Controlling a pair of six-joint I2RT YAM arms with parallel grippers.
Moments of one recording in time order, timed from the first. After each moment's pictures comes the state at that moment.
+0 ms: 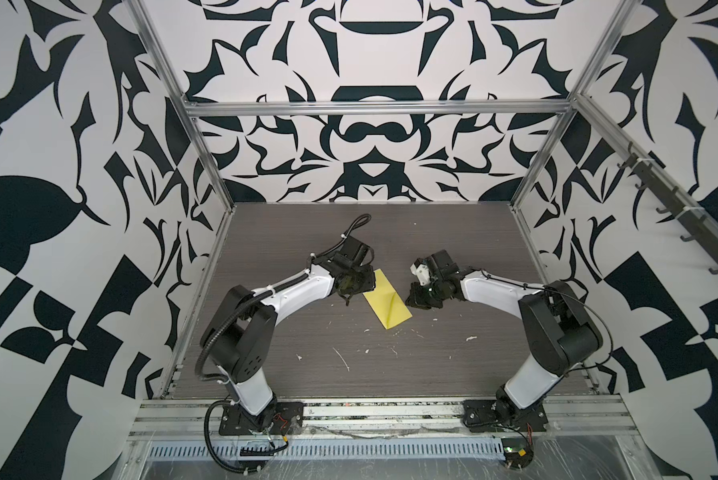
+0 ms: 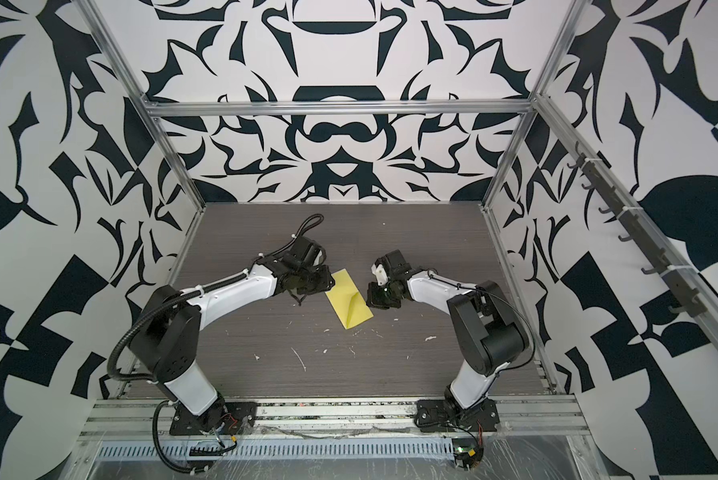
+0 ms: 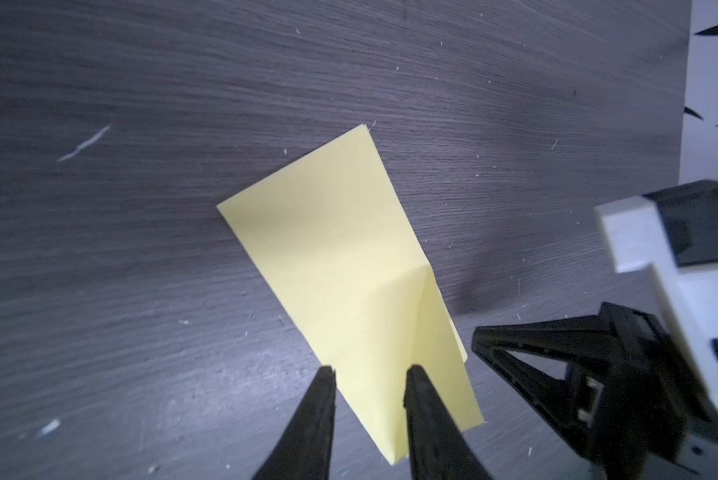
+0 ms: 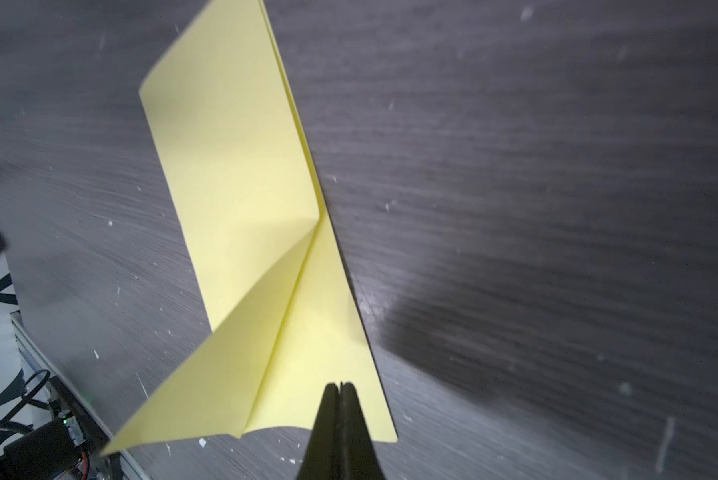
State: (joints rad) left arm -0.67 1.68 1.14 -0.41 0.14 -0.75; right arm 0.45 1.68 0.91 -0.37 -0.43 0.48
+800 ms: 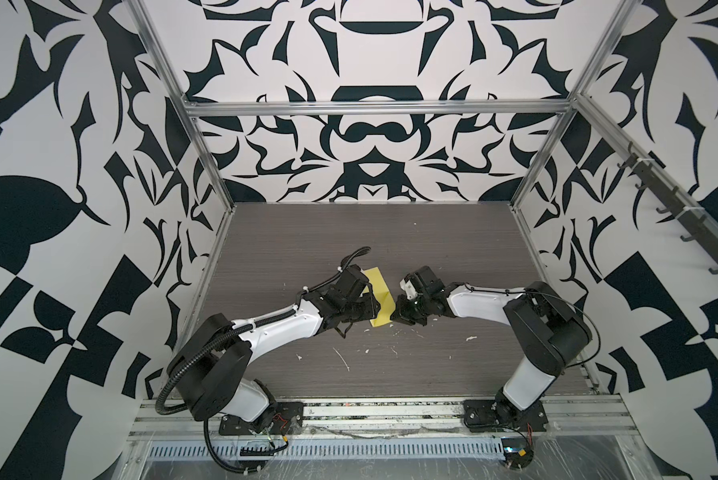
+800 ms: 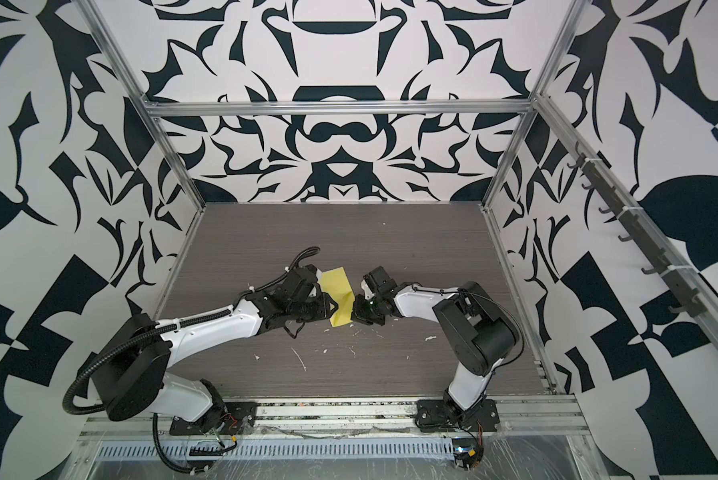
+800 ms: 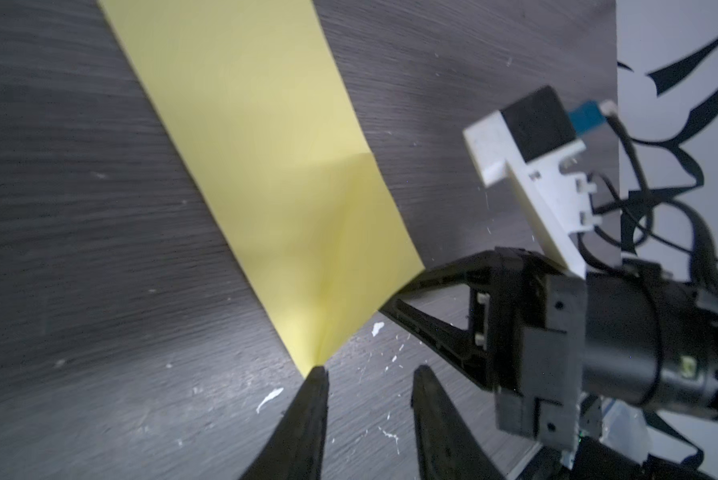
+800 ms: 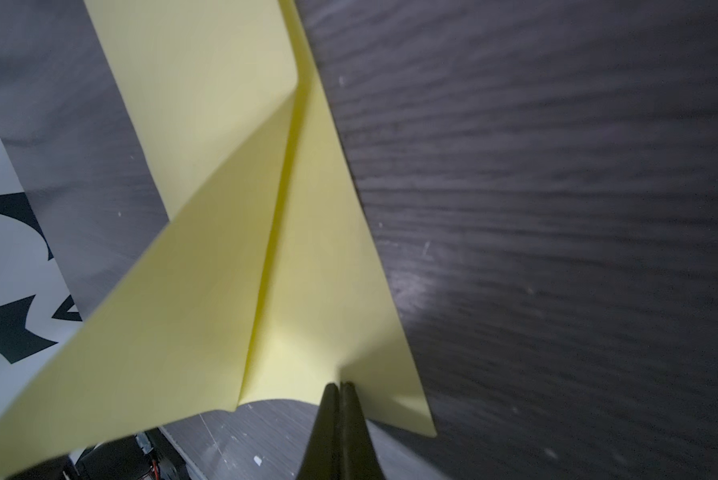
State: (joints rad) left arm -0.82 1.47 0.82 -0.16 0.13 -0.83; right arm 0.59 1.71 0.82 -0.18 -0.43 0.82
